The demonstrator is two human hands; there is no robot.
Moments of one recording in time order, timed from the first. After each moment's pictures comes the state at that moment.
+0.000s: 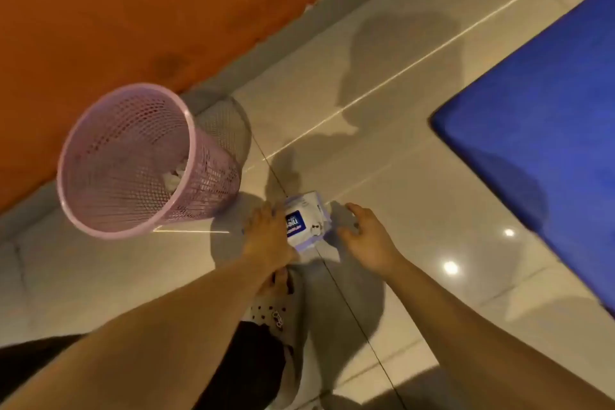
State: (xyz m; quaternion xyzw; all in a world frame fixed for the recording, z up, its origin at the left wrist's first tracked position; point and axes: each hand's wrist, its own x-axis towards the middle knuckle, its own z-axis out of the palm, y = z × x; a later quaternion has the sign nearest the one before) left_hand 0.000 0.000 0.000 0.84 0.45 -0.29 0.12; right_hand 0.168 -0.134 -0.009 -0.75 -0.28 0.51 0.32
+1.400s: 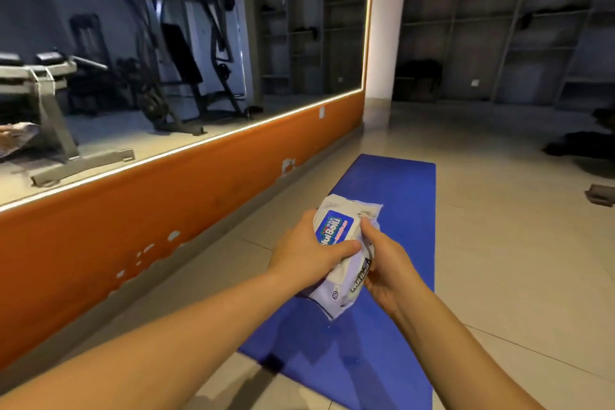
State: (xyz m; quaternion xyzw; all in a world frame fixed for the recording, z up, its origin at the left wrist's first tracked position) left_hand 0.307 -0.305 0.342 0.90 0.09 0.15 0.41; right_hand 0.351 -0.444 0.325 -0.53 -0.02 0.18 0.83
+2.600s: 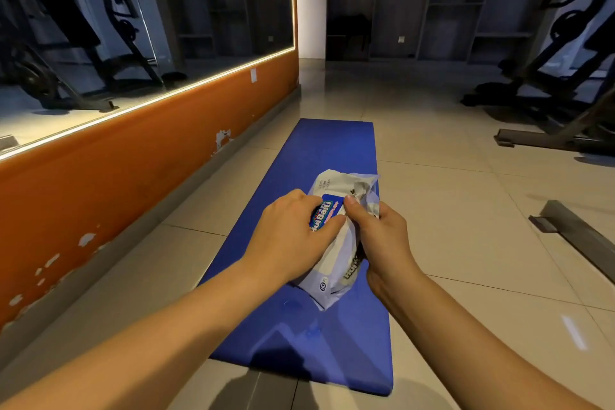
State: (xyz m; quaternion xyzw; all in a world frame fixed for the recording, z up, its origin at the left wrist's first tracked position) left_hand 0.355 -0.334 0.327 0.94 -0.10 0.23 0.22; right_hand 0.372 -0.479 0.311 -0.58 0.04 -0.02 0.81
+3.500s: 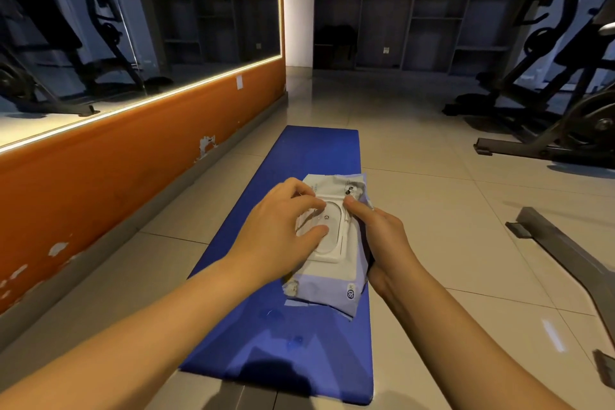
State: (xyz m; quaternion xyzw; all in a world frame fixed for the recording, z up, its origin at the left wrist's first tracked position) left_hand 0.361 -0.344 0.337 0.91 -0.19 0.24 0.27; right_hand 0.386 -0.518 0.320 -0.56 0.08 0.05 0.83
